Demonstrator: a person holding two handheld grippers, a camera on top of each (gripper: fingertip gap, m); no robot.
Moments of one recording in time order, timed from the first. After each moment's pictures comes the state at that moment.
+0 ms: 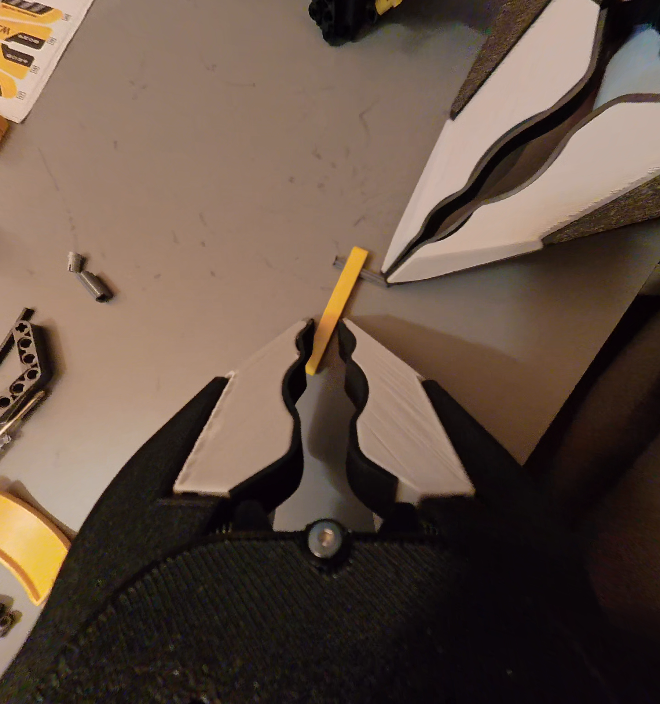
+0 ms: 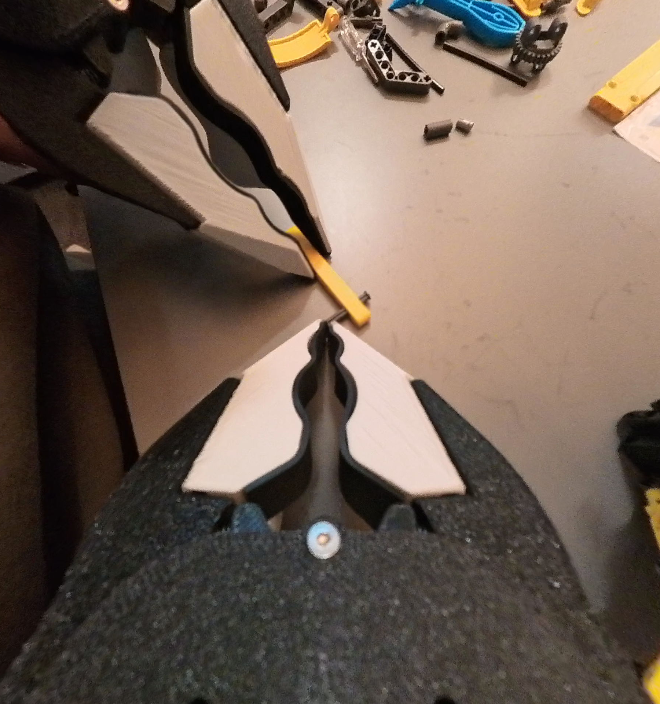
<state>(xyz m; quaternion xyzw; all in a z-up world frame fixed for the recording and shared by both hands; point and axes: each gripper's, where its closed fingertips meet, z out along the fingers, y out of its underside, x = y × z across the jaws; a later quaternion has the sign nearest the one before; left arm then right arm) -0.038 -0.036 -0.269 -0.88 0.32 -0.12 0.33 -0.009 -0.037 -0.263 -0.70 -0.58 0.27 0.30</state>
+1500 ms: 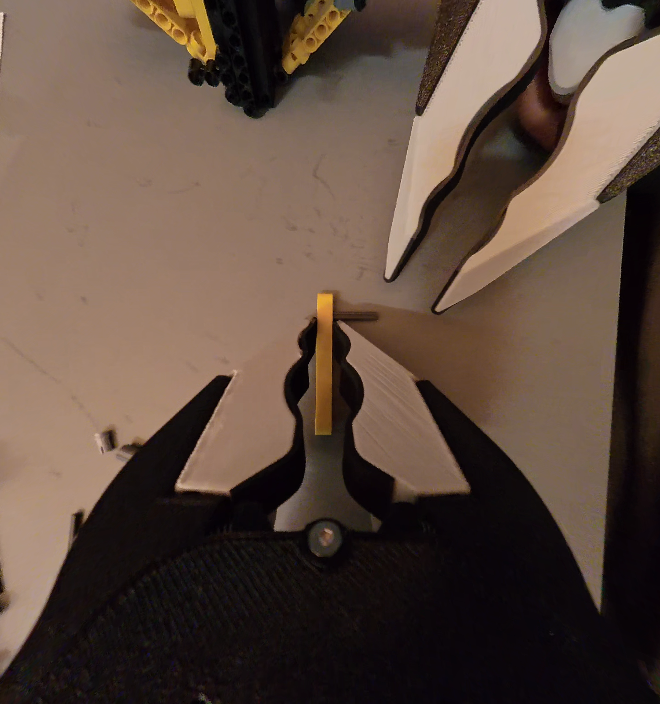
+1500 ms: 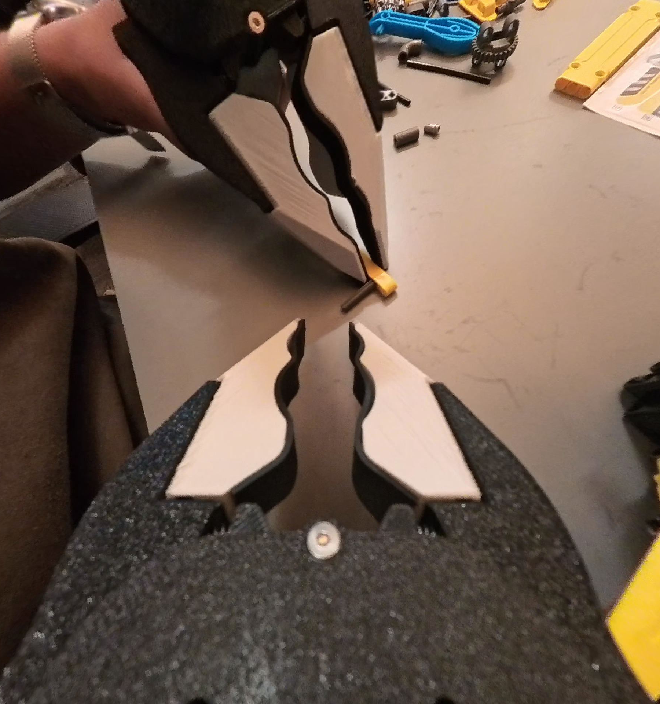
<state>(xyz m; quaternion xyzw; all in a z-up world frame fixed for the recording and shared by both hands) -0.022 0.000 -0.267 -0.79 0.49 -0.21 0.30 -0.003 -0.029 -0.254 -0.73 -0.52 0.33 0.30</state>
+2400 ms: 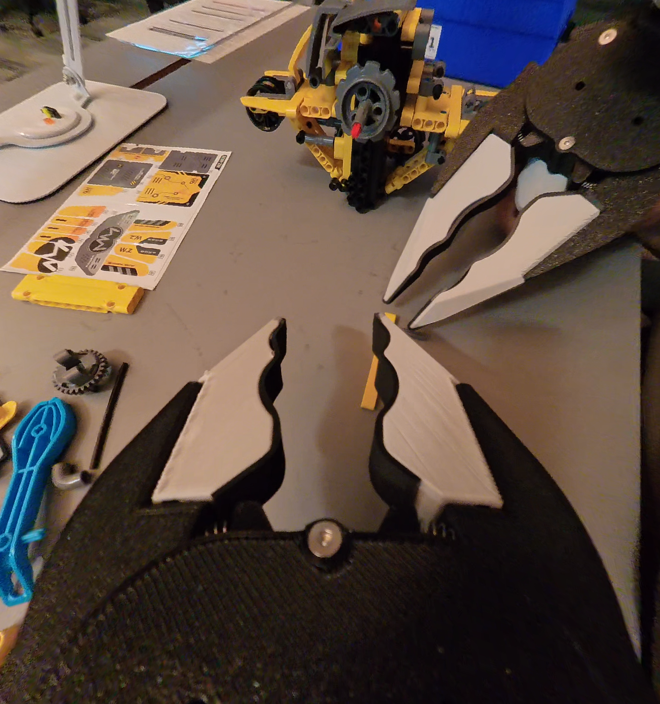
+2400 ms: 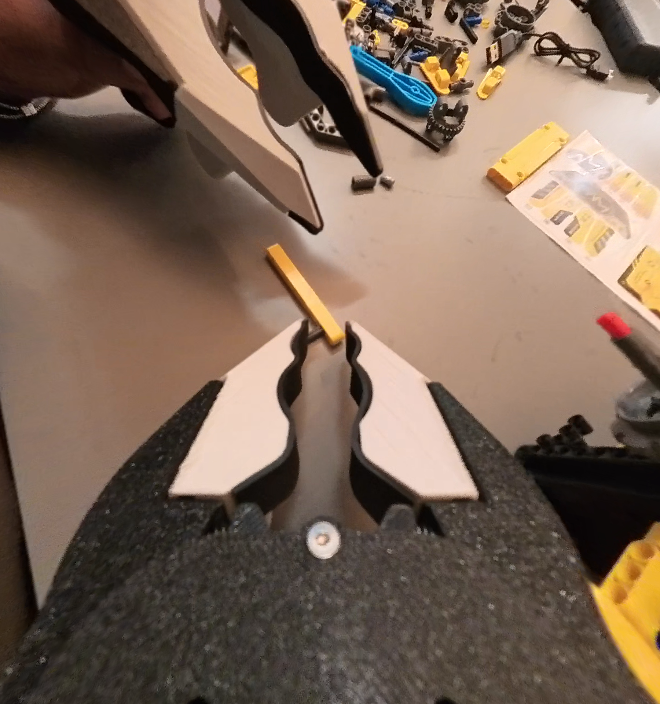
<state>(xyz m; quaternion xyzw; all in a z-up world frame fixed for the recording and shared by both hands) -0.063 0.021 -0.222 -0.77 0.37 -0.22 0.47 -0.022 0.005 -0.252 -0.68 -0.58 0.22 0.38</state>
